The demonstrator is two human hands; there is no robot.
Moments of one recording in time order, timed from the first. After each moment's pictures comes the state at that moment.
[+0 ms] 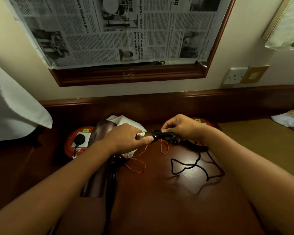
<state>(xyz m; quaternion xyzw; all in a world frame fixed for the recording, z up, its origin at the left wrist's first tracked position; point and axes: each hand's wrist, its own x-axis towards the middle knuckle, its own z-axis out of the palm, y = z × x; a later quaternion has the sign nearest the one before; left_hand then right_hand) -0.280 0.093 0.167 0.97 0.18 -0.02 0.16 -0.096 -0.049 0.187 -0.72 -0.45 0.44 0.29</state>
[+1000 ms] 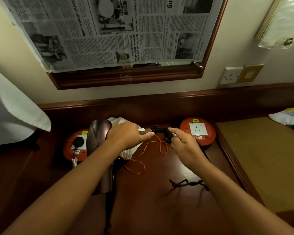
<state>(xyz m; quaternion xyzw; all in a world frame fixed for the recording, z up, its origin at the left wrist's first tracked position) -0.257 0.089 0.160 0.95 0.30 -0.04 0.05 -0.155 -0.094 0.157 -0.77 -0.33 0.25 0.48</state>
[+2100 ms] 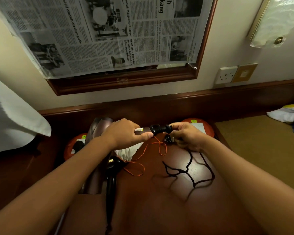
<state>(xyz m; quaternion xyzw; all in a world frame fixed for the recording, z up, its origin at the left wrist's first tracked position) -0.266 0.090 0.189 0.98 0.17 0.00 0.10 -0.088 -0.083 0.153 -0.62 -0.31 0.50 0.51</state>
